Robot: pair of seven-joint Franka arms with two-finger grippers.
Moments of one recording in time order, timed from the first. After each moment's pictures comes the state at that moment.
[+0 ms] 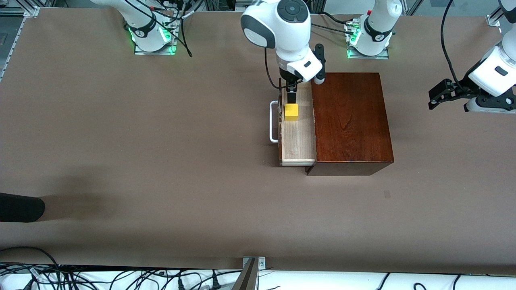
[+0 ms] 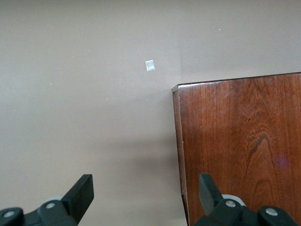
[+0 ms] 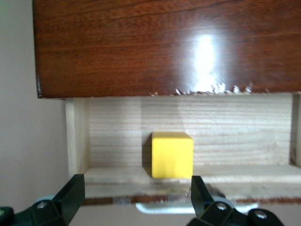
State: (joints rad) left arm -0.06 -0.04 0.02 -1.72 0.04 1.69 0.03; right arm 0.91 0.68 0.14 -1.19 -0.08 1.97 -0.53
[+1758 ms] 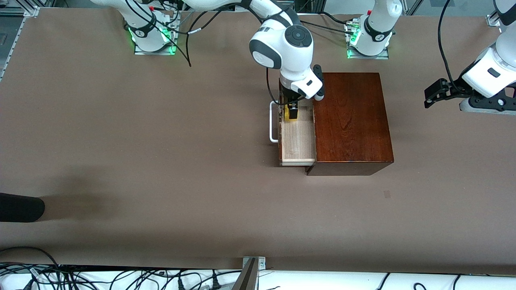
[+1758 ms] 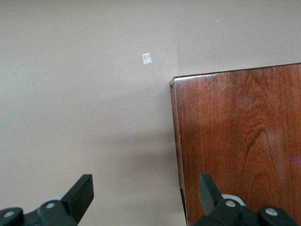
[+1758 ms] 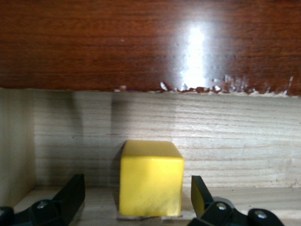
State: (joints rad) left arm -0.06 -0.04 0.02 -1.72 0.04 1.66 0.03; right arm 0.92 0.80 0.11 -1.16 -0.15 2.06 -0.55
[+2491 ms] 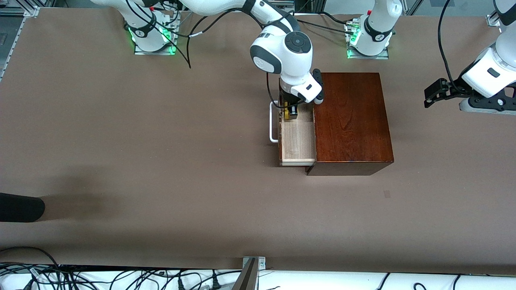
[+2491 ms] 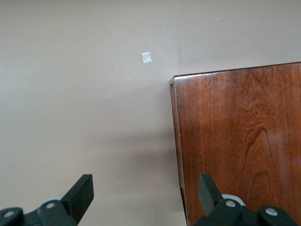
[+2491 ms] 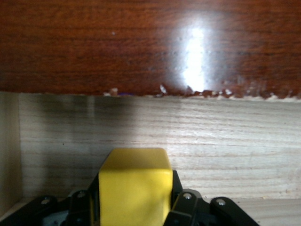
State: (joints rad) left arm -0.07 -0.04 0.02 -1.72 0.04 1.66 0.03; right arm 0.92 0.82 0.11 -1.16 -0.15 2.07 -0.55
